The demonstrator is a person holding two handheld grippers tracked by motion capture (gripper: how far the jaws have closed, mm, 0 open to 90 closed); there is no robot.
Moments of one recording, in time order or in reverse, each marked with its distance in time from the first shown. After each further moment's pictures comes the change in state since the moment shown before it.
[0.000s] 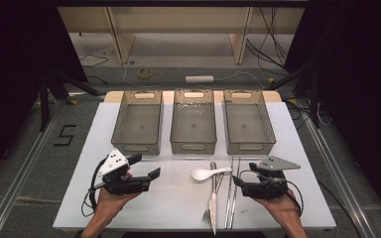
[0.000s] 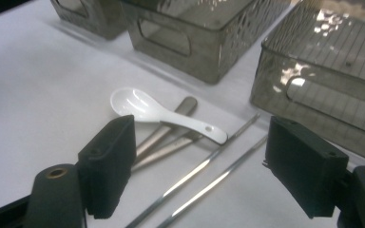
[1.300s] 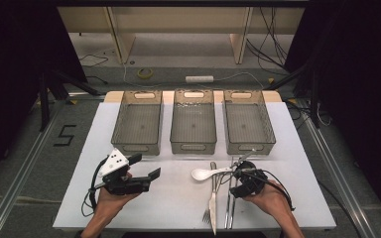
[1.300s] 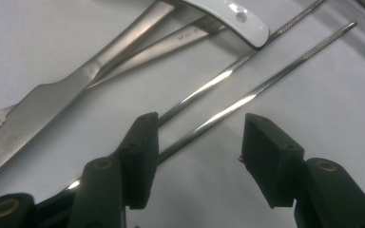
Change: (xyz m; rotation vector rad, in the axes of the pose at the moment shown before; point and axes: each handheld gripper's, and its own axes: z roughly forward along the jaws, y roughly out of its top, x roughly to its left) left arm -0.001 0.000 0.000 -0.002 0.005 0.013; right arm 0.010 0.011 0.058 0.587 -0.012 -0.086
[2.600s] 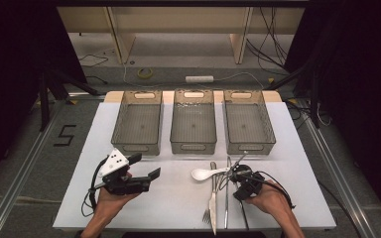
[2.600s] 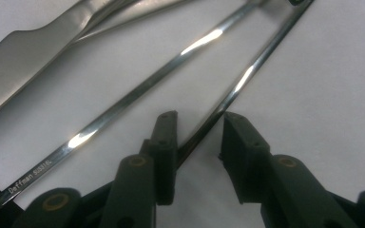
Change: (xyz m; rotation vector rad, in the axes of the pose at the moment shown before) left arm 0.000 0.000 0.000 0.002 0.004 0.009; right arm 0.001 0.001 0.012 0.152 0.004 -0.076
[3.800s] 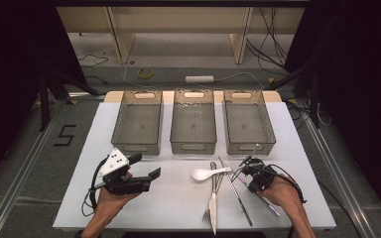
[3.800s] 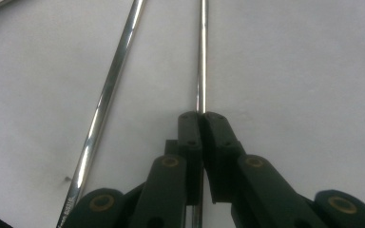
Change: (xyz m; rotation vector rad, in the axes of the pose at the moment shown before) left arm -0.001 0.001 0.001 -0.002 -0.004 -0.006; right arm -0.035 -0.009 -0.006 0.064 -0.028 0.088
